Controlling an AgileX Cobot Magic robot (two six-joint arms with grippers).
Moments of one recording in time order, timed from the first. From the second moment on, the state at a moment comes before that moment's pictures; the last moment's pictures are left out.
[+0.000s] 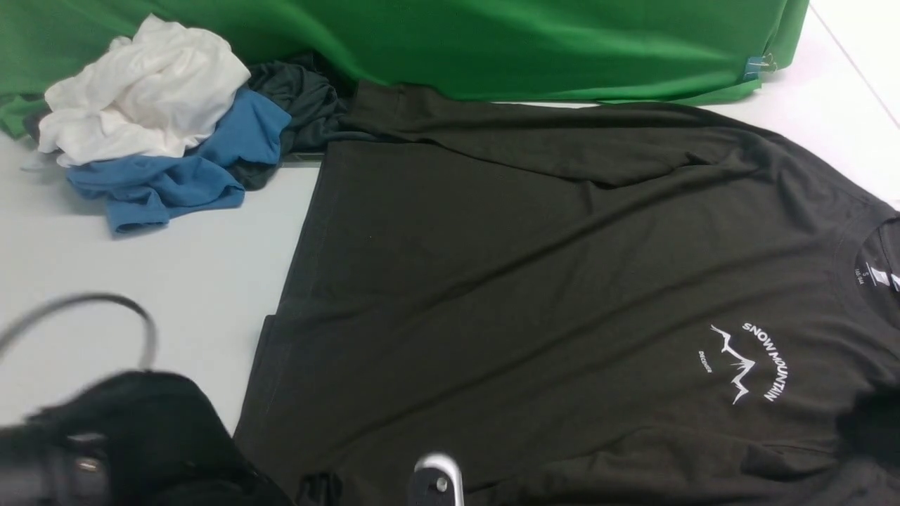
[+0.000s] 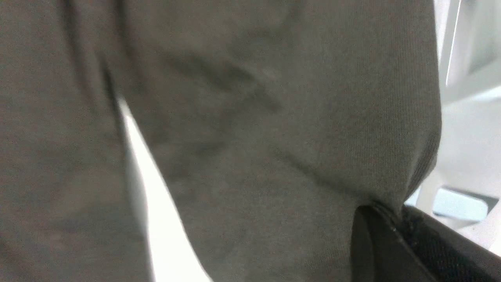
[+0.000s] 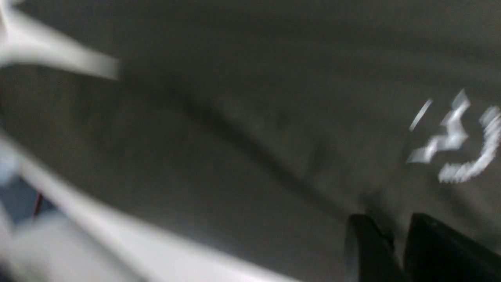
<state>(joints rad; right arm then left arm) 0.46 0.82 -0.77 0.16 1.11 -0.22 -0.95 1.25 -0.69 -0.17 0.91 0.62</state>
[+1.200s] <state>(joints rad) 0.91 1.32 -0.46 -0.26 0.78 -0.38 -0.95 1.01 -0.74 -0.15 0.95 0.59</state>
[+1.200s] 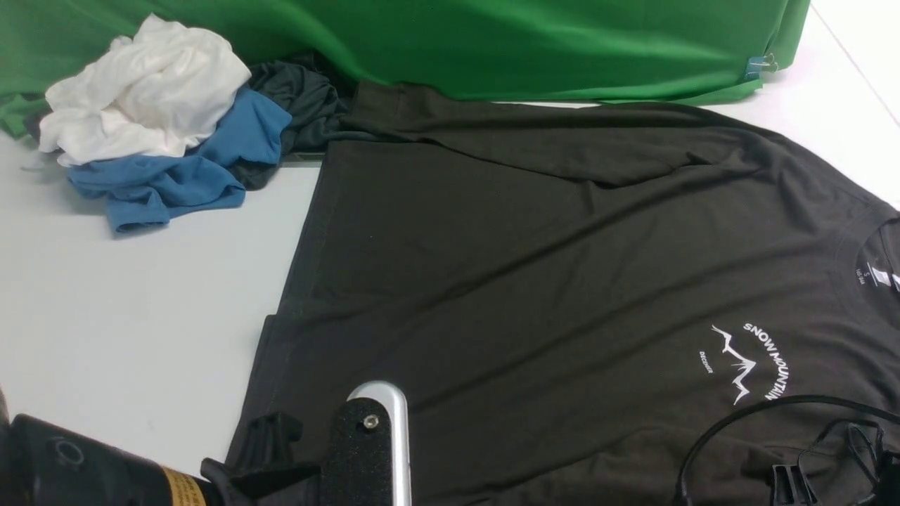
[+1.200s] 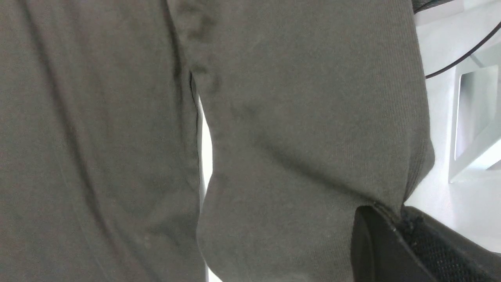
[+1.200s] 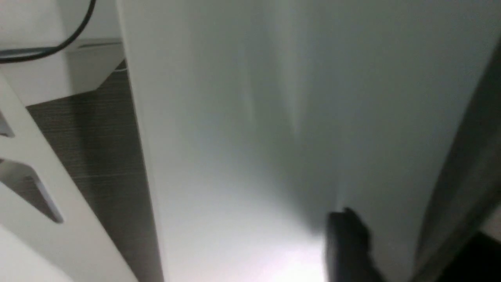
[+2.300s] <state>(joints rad) 0.60 1.39 -0.74 -0.26 0.75 -0.01 -0.47 1.23 -0.74 -0.17 0.70 0.50</state>
